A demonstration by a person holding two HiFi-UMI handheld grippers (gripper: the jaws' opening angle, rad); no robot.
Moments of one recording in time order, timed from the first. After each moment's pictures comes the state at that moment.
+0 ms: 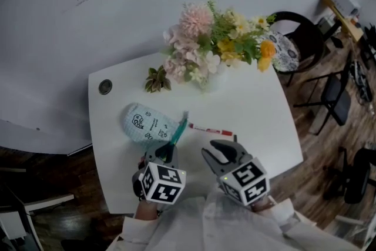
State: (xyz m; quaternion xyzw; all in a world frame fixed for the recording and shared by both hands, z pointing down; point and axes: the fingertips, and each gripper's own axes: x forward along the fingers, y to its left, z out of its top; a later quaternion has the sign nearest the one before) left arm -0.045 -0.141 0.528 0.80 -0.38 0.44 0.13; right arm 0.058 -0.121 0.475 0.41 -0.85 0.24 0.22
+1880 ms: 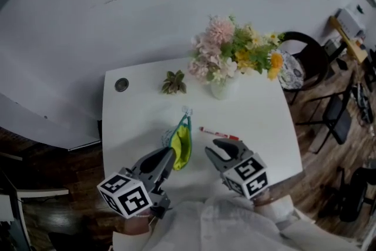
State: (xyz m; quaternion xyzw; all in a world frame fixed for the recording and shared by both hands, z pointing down) left arm -0.067 -0.113 0.396 0.84 -0.37 -0.01 0.39; right arm 0.038 -0.124 0.466 0.37 -0.87 0.19 0.26
